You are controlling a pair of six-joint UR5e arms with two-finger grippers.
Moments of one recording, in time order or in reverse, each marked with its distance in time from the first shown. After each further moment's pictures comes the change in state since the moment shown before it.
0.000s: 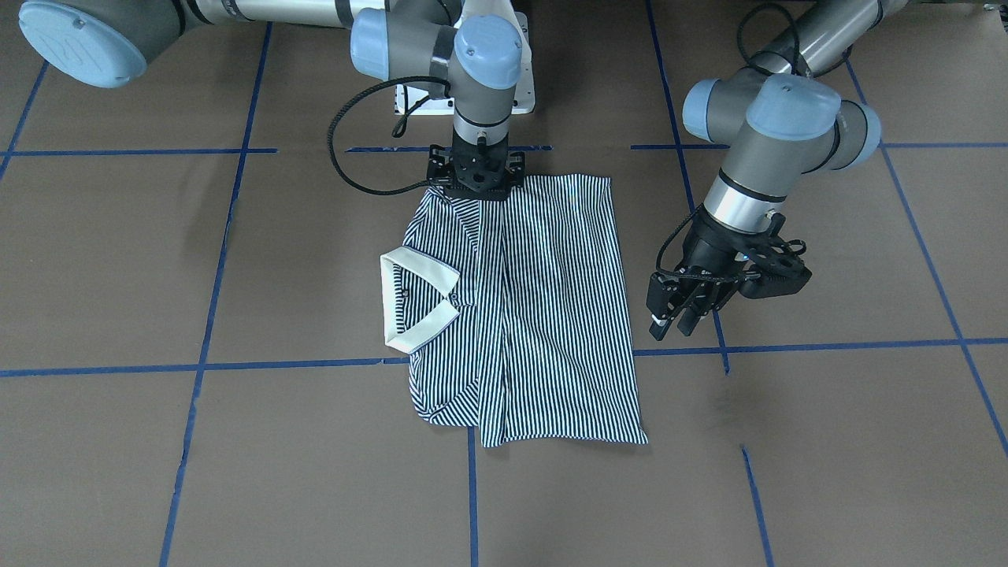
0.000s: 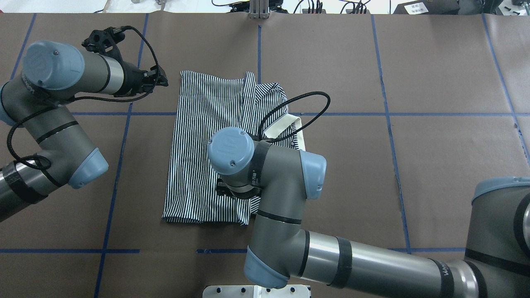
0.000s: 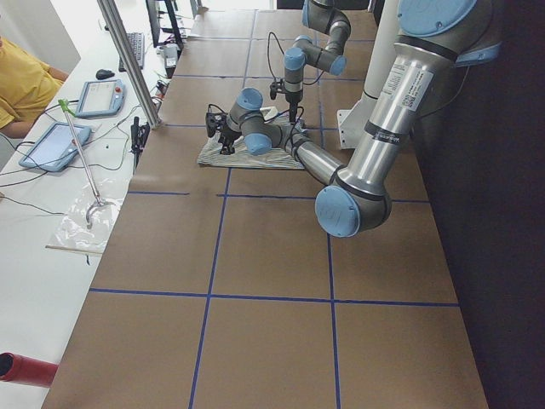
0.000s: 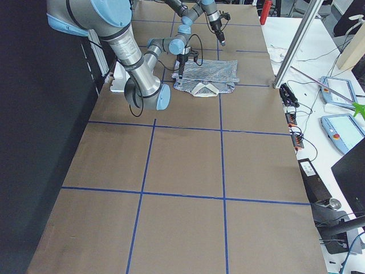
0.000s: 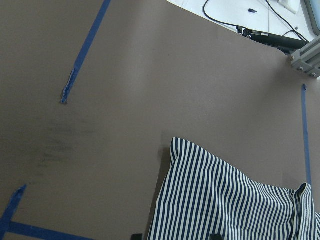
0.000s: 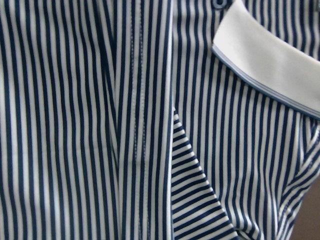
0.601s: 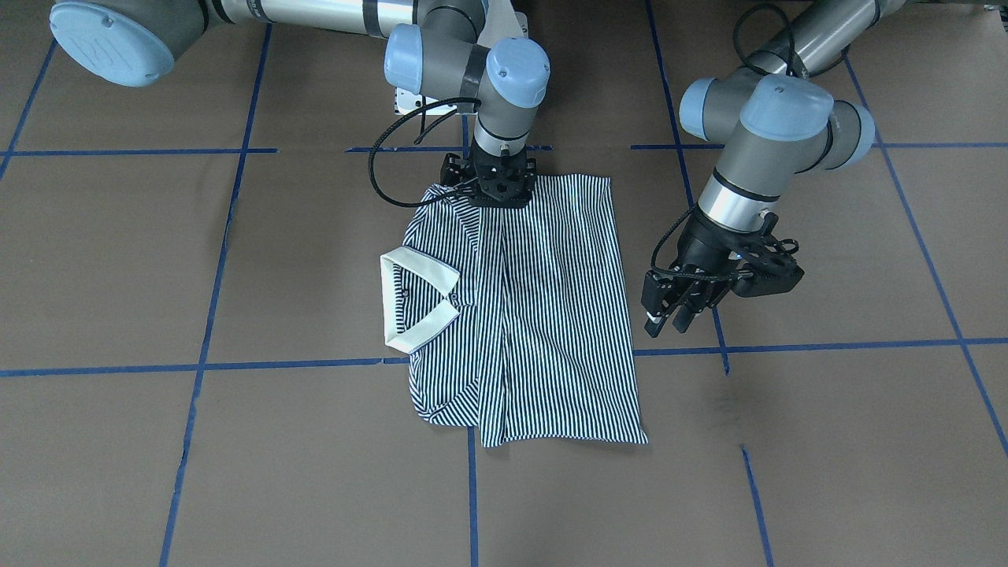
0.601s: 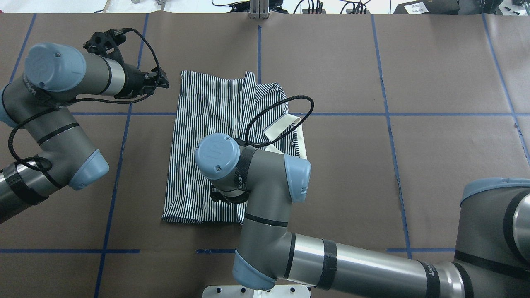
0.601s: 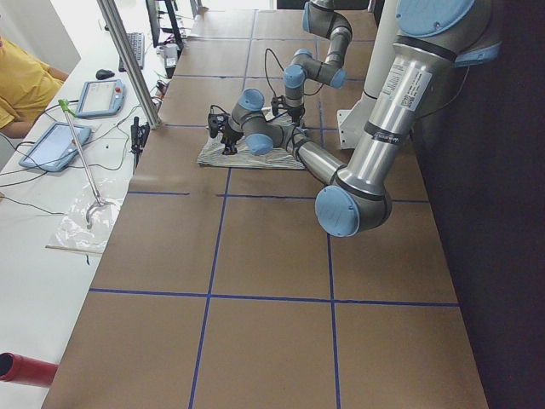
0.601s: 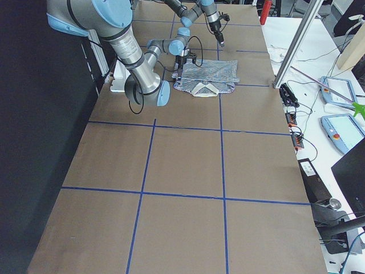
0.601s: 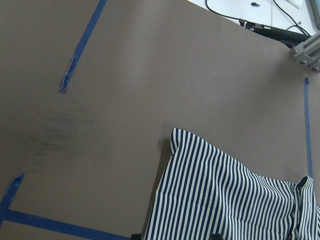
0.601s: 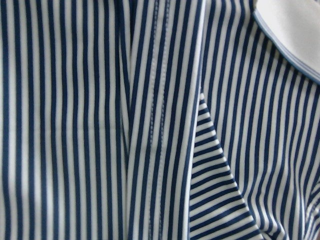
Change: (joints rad) left arm 0.009 0.001 -0.001 0.001 0.000 -0.002; right arm -0.022 0.020 -0.067 -0.003 0.000 -0.039
